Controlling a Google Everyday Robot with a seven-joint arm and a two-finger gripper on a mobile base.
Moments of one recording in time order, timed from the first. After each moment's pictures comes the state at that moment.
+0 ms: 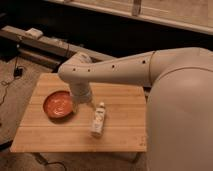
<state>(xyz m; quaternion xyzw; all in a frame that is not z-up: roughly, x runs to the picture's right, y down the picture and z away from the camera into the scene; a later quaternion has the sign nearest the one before) -0.104 0.104 0.703 -0.26 0.23 0.64 0.68</state>
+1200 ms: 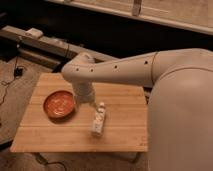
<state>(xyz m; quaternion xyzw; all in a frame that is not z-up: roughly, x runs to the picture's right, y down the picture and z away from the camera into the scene) -0.084 0.103 0.716 -0.26 0.24 0.65 0.67</state>
